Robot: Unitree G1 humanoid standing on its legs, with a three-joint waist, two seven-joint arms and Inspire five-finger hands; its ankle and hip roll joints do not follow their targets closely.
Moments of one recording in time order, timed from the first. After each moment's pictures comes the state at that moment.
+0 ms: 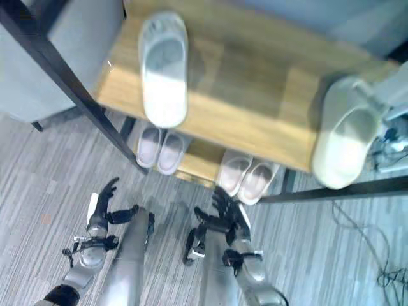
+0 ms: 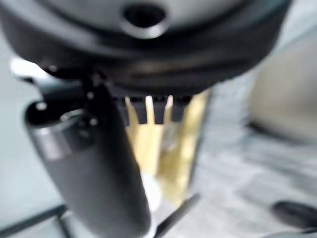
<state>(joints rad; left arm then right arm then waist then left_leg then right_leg) -0.07 0.34 -0.31 0.71 -0.05 -0.38 0.41 0.10 -0.29 0.32 0.49 0.58 -0.35 -0.07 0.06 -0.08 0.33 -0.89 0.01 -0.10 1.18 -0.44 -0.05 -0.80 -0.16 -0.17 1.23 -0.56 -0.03</state>
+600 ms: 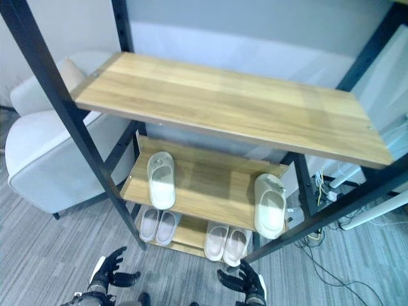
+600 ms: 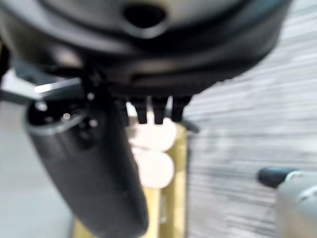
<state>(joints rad) 0.10 0.25 -0.35 0.98 -0.12 -0.34 0.21 0.11 -0.21 0.19 1.05 0.44 -0.29 -0.16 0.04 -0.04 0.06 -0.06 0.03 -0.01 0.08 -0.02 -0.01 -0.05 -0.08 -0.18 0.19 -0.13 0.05</state>
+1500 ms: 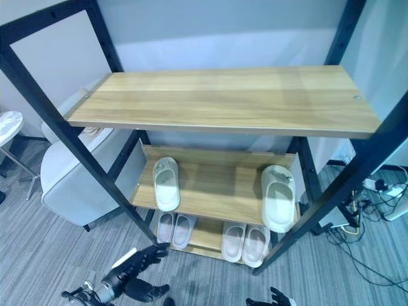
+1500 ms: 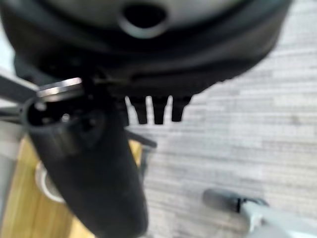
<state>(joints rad) 0.35 0.57 -0.44 0.19 -0.27 -0.28 -0.21 0.10 -0.33 0.15 1.17 0.31 -0.22 -0.13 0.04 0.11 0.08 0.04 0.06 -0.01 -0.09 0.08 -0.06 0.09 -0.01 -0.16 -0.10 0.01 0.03</state>
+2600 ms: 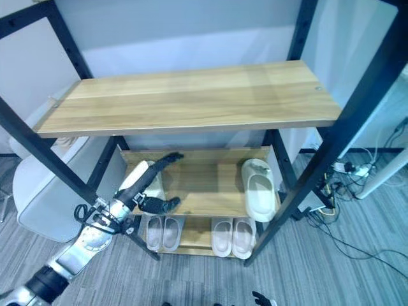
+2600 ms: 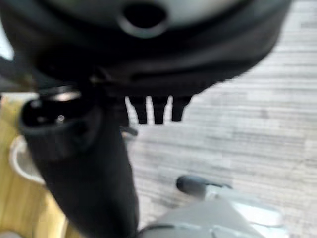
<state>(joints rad) -0.26 0.54 -0.49 0.12 0.28 -0.32 0.22 0.13 -0.29 0.20 1.16 0.18 -0.20 -0.16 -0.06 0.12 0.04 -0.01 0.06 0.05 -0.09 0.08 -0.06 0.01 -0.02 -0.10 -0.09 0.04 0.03</state>
